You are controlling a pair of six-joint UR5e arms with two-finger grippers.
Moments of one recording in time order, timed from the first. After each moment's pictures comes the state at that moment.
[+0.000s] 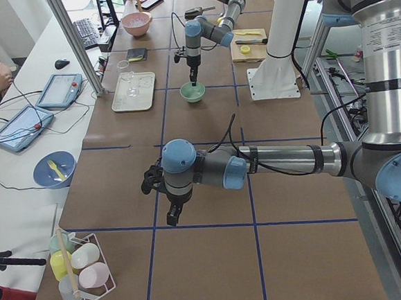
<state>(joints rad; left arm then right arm) -1.55 -1.46 -1.72 -1.73 -2.34 0.14 0.47 -0.75 1.44 -1.39 1.86 1.43</state>
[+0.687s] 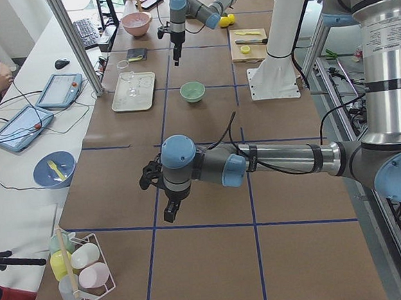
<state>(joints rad) -1.55 -1.47 -1.73 -1.77 -2.34 0.14 0.71 -0.80 1.64 -1.59 1.99 1.17</state>
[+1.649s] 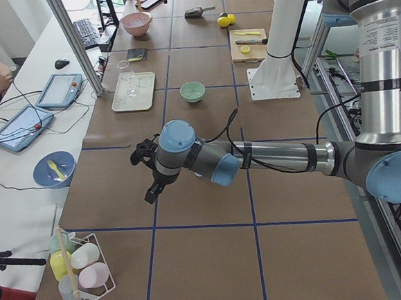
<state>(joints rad) -1.53 -1.51 -1.71 -2.07 -2.34 0.13 1.37 -1.33 1.65 -1.65 2.27 -0.04</state>
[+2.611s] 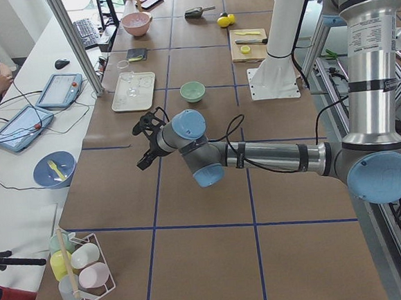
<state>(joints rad) -1.34 -1.52 -1.68 -2.66 -2.19 -0.44 1.51 -1.66 1.65 -1.49 2.29 -0.09</state>
